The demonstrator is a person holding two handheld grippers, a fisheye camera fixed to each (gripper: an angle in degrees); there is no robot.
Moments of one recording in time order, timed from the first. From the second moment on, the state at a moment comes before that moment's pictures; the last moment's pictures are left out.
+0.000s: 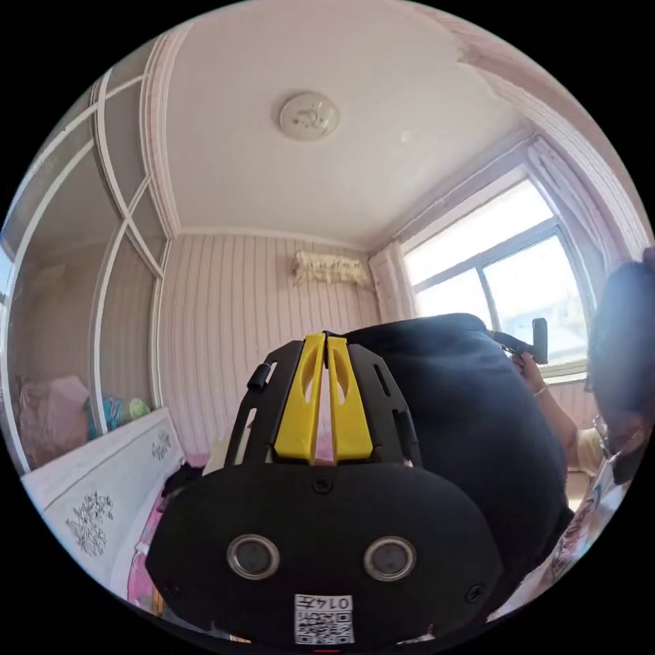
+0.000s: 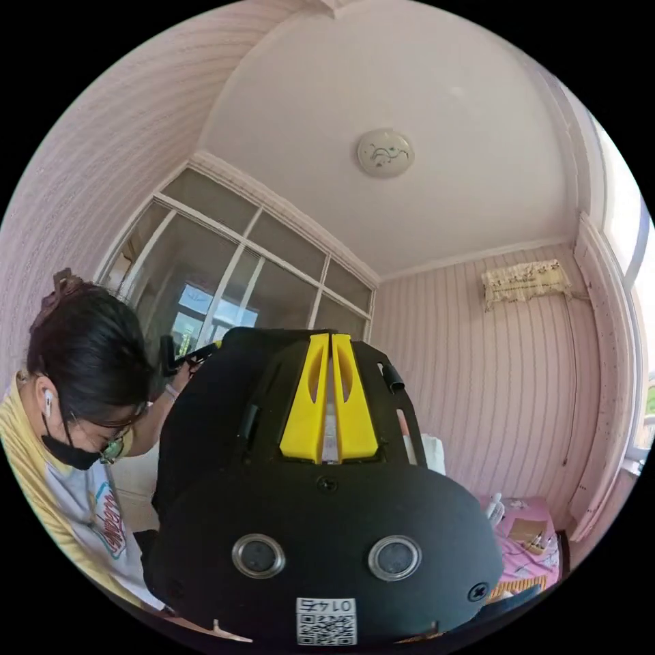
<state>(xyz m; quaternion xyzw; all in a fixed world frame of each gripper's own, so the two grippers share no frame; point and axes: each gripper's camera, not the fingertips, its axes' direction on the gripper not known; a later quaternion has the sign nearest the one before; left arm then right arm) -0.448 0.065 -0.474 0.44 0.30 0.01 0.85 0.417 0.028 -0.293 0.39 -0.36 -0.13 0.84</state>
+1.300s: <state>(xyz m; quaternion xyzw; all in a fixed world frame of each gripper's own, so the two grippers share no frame) -0.294 0.144 0.121 -0.21 0.37 0.01 0.90 0.255 0.207 0.280 -0.29 -0.30 -0.02 0.91</state>
